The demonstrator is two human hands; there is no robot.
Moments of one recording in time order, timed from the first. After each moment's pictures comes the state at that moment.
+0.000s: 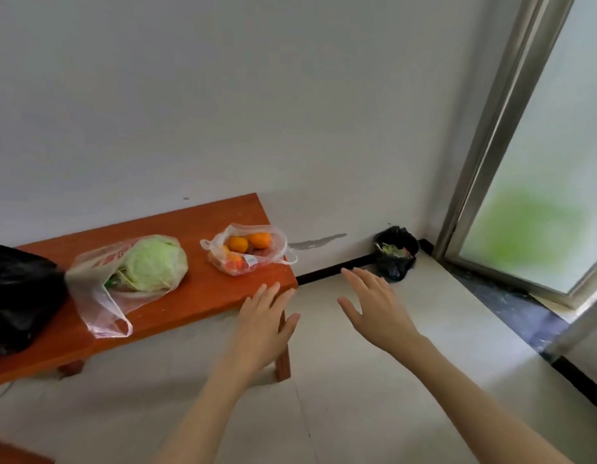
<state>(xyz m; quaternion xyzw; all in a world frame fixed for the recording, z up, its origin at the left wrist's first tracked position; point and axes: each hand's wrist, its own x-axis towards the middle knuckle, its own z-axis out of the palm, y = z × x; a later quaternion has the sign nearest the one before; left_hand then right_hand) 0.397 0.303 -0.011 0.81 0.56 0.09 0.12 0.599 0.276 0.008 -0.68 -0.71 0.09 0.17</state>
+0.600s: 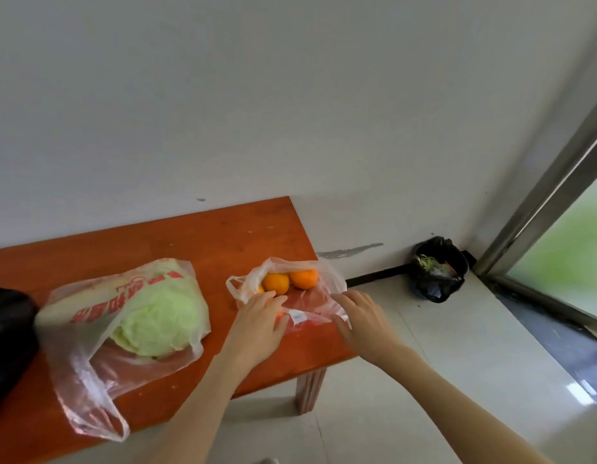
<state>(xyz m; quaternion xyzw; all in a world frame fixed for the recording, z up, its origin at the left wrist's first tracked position) 0.284 0.586 -0.064 0.79 0.58 0.10 0.15 0.483 0.565 -0.060 -0.66 -0.73 0.15 0.09</state>
